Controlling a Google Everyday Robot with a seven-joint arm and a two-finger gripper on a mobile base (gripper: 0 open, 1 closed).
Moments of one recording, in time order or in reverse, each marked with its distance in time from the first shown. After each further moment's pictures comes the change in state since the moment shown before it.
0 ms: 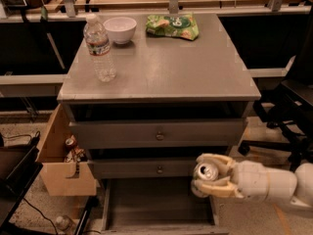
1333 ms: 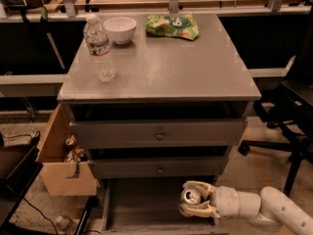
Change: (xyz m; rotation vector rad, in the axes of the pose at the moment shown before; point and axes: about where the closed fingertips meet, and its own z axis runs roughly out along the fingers) arm 0.169 0.010 0.026 -0.058 -0.029 0.048
